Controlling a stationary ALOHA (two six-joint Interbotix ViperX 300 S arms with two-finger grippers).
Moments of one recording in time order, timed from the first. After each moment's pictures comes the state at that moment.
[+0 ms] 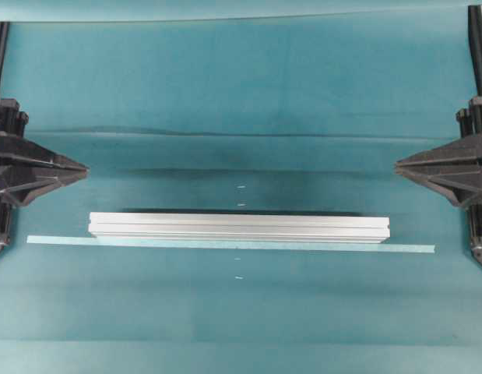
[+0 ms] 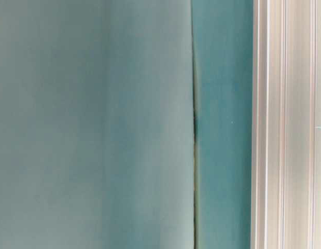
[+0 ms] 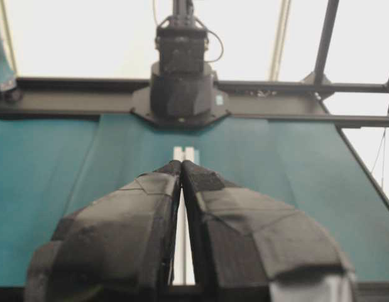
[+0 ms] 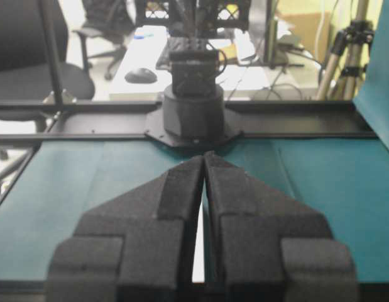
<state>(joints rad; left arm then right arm) 0.00 -0.96 1.17 0.00 -0.29 0.00 0.00 -0.96 1.17 0.00 -0.29 0.00</state>
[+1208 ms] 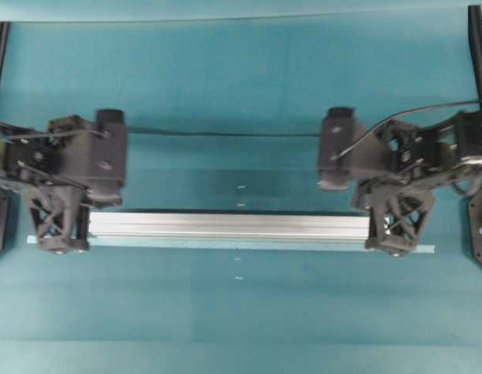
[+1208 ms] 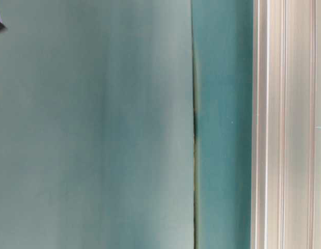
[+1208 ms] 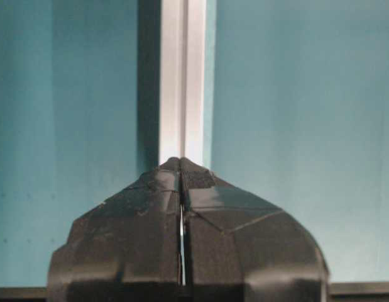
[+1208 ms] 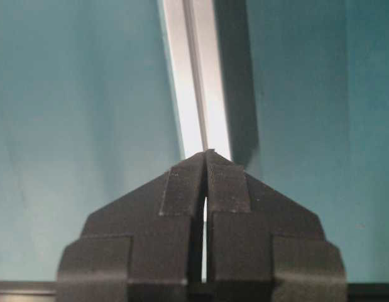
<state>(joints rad) -0.01 -0.42 0.61 0.02 0.89 -0.06 -0.03 -0.29 0.55 0.08 1.02 0.07</state>
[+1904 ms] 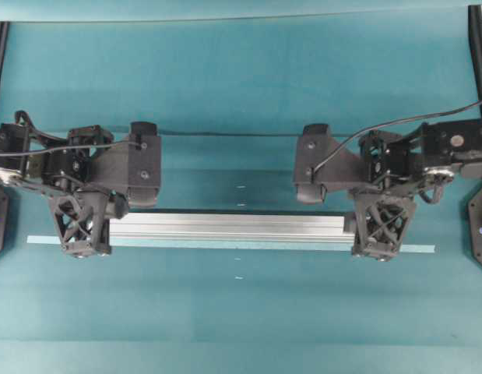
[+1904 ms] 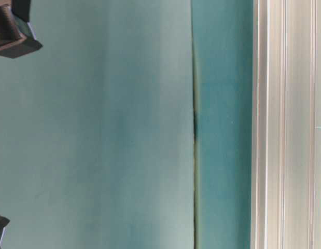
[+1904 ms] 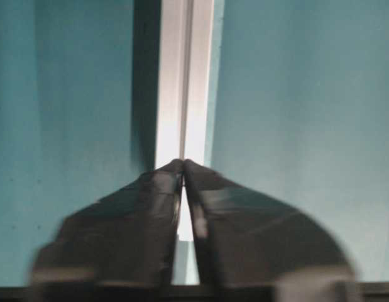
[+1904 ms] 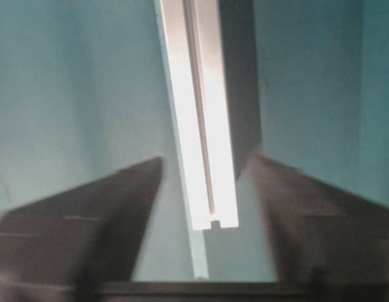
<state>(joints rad) -0.01 -0.32 0.59 0.02 0.91 -0.08 -0.02 -0.21 0.56 0.08 1.01 0.06</state>
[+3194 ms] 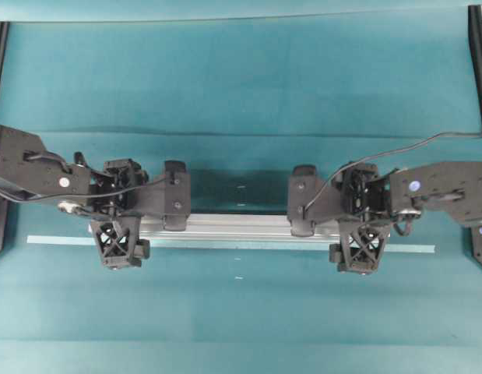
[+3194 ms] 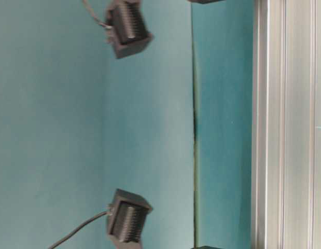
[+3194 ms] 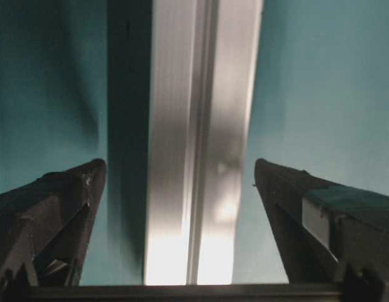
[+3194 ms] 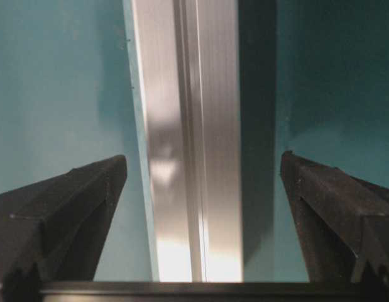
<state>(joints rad) 0.00 -0.02 0.74 0.03 0.54 -0.08 0.02 -0.01 0.76 0.02 0.57 0.06</state>
